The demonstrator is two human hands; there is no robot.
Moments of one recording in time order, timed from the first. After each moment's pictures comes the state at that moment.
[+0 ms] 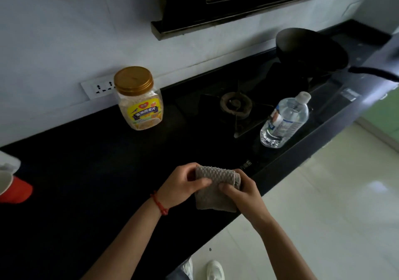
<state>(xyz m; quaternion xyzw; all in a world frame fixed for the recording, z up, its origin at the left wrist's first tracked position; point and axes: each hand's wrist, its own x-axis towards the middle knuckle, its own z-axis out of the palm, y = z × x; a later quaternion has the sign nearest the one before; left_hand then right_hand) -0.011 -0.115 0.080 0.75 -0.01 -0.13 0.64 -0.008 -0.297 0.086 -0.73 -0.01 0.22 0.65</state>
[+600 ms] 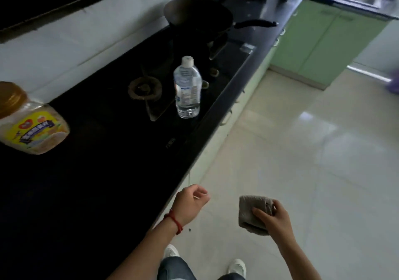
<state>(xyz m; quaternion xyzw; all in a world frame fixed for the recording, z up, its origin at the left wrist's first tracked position) -0.062 -0.308 0.008 0.82 -0.02 -0.28 0.49 -0.161 -0.518 -0.001 -0.72 0.41 0.03 0.56</state>
